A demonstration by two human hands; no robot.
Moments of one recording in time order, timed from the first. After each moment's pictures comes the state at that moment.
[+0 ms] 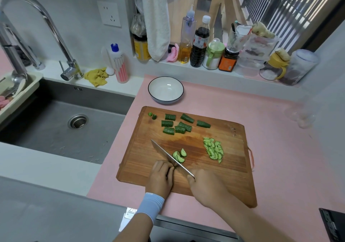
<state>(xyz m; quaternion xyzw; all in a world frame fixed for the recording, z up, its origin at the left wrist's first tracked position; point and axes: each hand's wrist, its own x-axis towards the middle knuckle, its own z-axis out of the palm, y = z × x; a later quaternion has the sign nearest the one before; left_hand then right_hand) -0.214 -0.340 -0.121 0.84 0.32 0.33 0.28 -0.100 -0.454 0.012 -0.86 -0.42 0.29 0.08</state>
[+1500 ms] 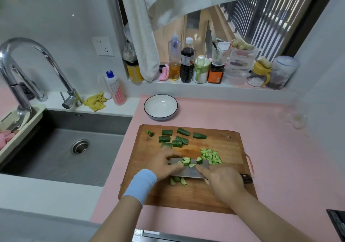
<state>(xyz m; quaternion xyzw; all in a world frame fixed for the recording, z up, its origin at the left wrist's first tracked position) -0.173 -0.270 -0.017 0.87 0.25 0.09 0.42 -0.031 -0.473 -0.002 -0.80 -0.60 -0.02 -0.04</state>
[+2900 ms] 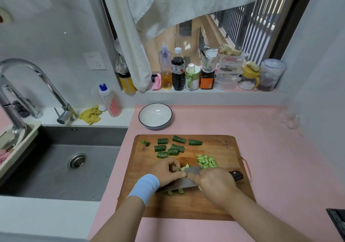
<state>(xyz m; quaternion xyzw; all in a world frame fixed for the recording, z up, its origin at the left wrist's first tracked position) -0.150 -0.274 -0.014 0.84 0.31 0.00 0.45 -0.036 -0.462 0.021 -0.76 -0.63 0.01 -0.13</state>
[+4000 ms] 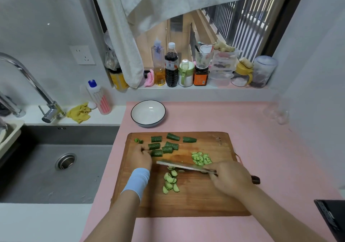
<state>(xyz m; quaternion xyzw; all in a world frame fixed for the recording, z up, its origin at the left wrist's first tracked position) -0.140 -0.246 -0.017 0.68 0.56 0.25 0.41 -0.003 -0.490 0.036 -0.88 -0.45 0.13 0.07</state>
